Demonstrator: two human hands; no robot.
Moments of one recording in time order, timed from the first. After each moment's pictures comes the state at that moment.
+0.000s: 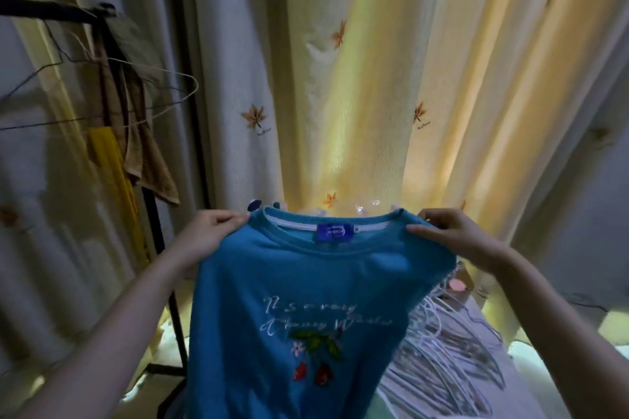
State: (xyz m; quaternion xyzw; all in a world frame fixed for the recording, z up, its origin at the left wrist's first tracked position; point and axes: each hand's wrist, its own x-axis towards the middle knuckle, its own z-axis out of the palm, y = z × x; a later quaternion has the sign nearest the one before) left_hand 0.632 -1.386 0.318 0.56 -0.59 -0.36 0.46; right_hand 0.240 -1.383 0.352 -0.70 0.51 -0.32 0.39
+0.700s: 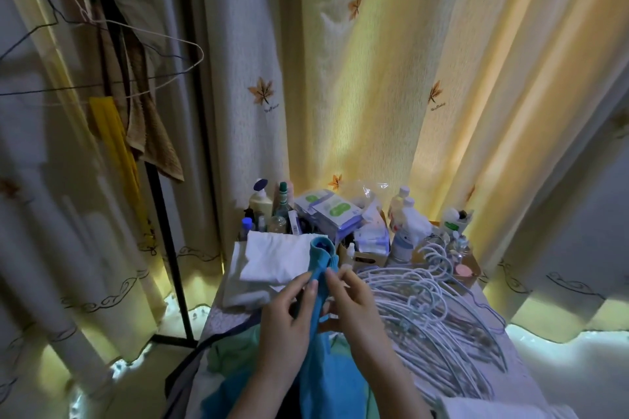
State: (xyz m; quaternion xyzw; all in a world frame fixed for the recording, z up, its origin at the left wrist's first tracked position) left_hand 0.522 -1.285 0.227 0.53 -0.54 -0.35 0.55; right_hand 0.417 -1.297 0.256 -0.47 0.50 -0.46 0.56
